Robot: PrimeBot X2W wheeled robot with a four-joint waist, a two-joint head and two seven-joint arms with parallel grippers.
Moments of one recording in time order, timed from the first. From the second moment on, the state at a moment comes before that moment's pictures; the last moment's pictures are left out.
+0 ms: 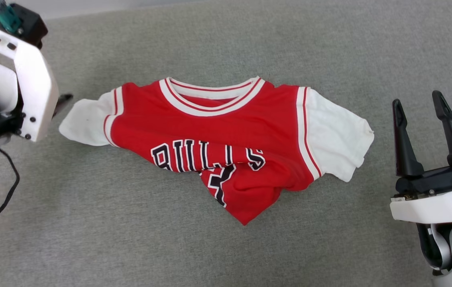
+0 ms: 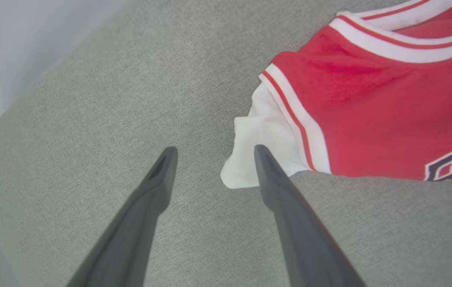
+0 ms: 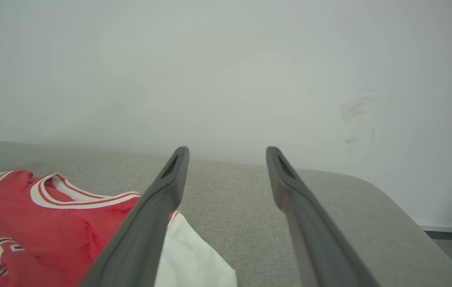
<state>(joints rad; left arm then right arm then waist) -1.20 0.92 -1.10 0.31 -1.08 -0.03 0.68 -0.23 -0.17 0.02 -0.04 0.13 0.13 -0.26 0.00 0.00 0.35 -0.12</state>
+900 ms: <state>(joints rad) -1.13 0.88 -1.16 0.41 -1.05 -0.07 0.61 -0.33 -0.28 0.01 -0.05 0.11 0.13 -0.26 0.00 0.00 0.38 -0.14</state>
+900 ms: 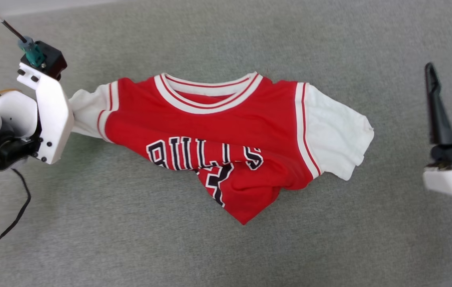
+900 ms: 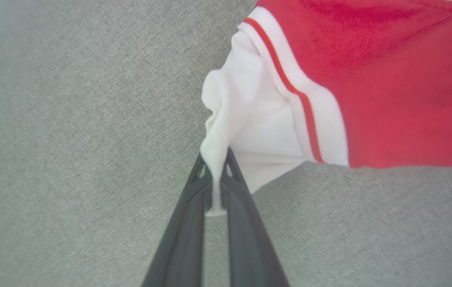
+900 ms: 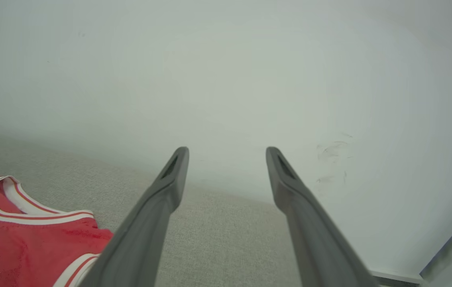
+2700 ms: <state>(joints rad) -1.18 0.85 -1.14 0.22 -0.96 -0.06 0.39 -1.01 -0.84 1.05 0.37 0.96 0.13 0.34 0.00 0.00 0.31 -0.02</state>
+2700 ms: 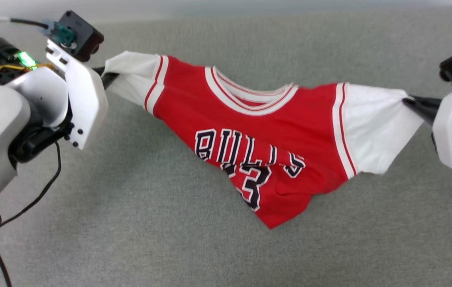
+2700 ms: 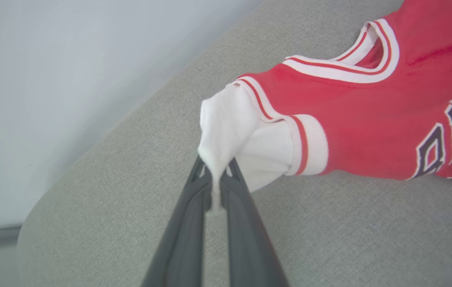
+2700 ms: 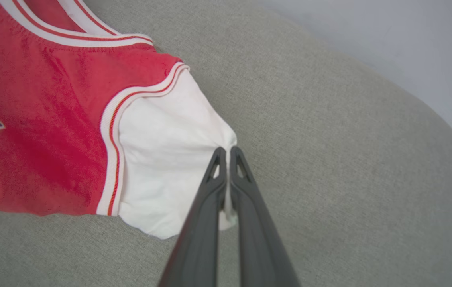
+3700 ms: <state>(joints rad) -1.73 0.74 -0.90 0.30 -0.80 -0.02 0.26 -1.72 -0.78 0.83 0.47 0.71 0.13 0.24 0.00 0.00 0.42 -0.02</state>
